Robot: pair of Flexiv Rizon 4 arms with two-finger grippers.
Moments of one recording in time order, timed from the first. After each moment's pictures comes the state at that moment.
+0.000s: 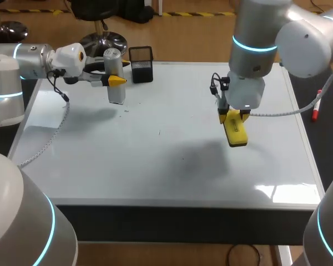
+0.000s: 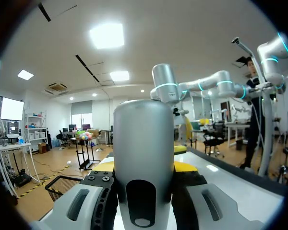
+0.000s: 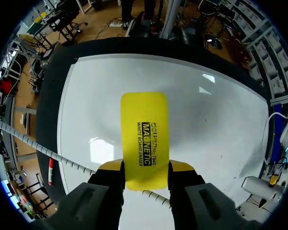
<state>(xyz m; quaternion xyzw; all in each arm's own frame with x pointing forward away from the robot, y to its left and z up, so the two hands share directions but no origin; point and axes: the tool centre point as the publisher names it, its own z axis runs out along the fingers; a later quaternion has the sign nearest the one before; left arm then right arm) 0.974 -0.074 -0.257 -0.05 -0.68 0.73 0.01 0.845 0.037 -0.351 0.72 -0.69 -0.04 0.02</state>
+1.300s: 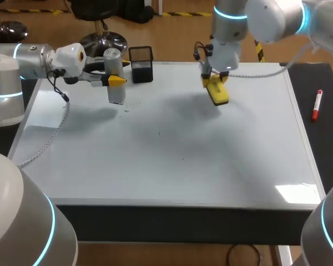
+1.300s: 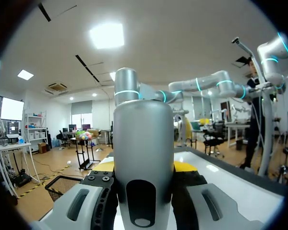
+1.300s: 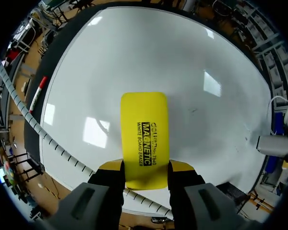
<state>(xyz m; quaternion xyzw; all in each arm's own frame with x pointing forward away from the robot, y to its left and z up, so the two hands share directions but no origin) 0.975 -0.074 -0.257 -0.05 -0.68 0.73 0.01 1.042 0.071 -0.384 0.78 -0.62 -0.03 0.00</state>
